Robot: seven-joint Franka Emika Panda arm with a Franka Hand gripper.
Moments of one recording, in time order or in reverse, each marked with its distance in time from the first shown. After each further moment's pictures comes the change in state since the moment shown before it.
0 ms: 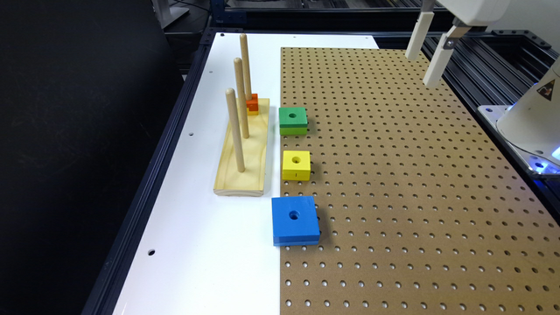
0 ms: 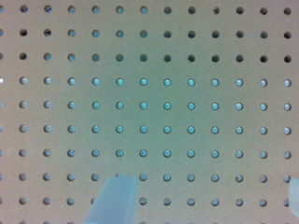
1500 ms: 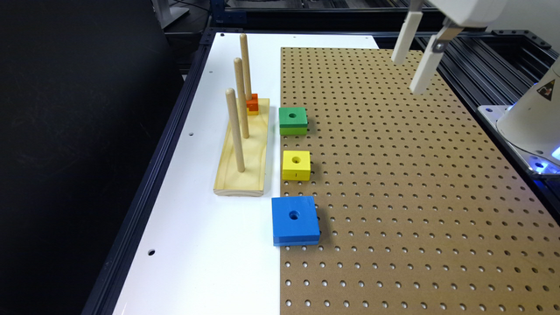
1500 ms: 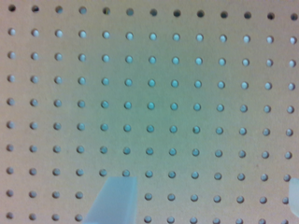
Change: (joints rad) arm 0.093 0.171 0.036 0.134 0.022 0.074 0.090
